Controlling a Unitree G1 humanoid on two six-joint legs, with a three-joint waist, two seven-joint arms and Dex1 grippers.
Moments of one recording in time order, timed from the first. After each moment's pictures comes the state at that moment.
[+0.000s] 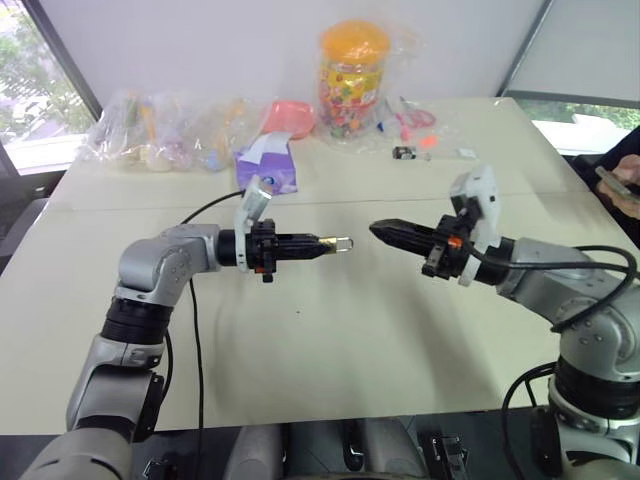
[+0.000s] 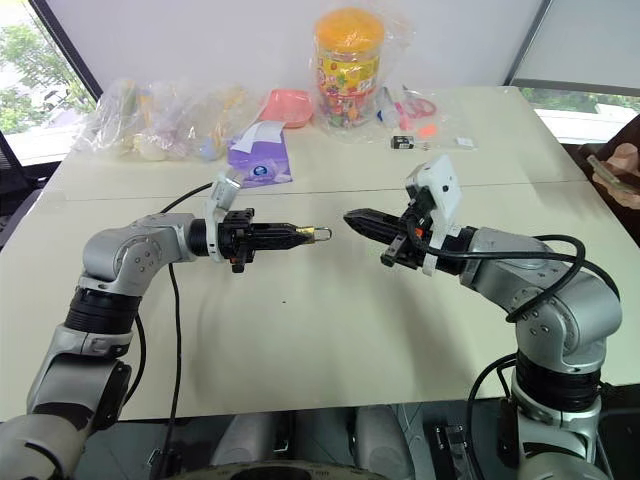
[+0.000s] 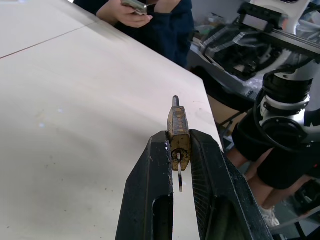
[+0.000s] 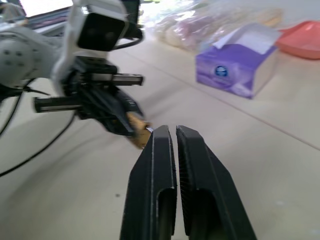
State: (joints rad) left arm -0.66 0.49 -0.07 0.07 -0.68 0.86 -1.15; right arm -0.45 -0.52 -0.25 -0.62 0.80 1.20 0.63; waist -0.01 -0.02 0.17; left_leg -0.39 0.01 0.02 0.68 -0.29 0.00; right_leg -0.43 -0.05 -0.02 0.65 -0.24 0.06
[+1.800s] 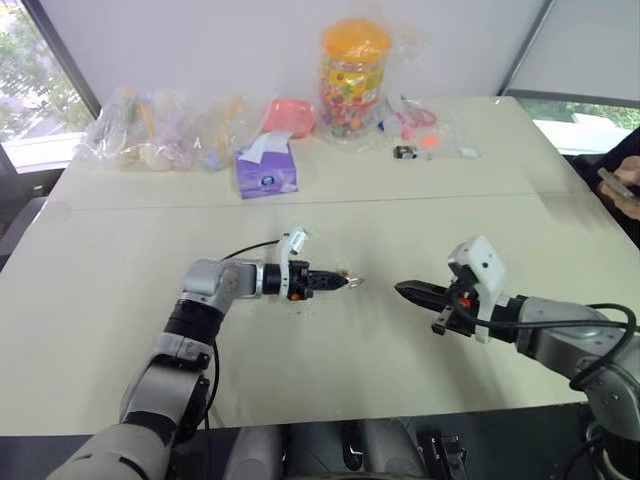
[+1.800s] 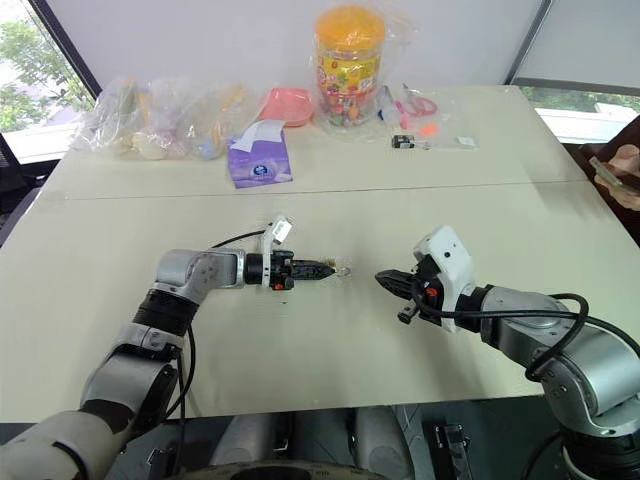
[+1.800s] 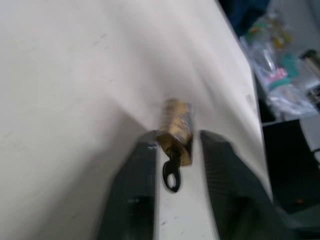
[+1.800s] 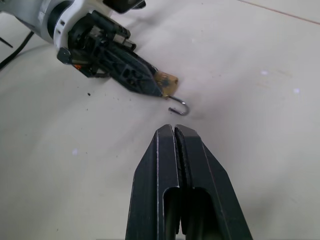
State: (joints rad) left arm -0.69 0.26 -0.18 0.41 -0.52 0.90 -0.95; right arm -0.09 -0.73 -0.20 -0.70 0.77 1.06 0.52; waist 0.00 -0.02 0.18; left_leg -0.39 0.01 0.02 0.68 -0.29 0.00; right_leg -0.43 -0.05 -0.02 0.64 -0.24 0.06
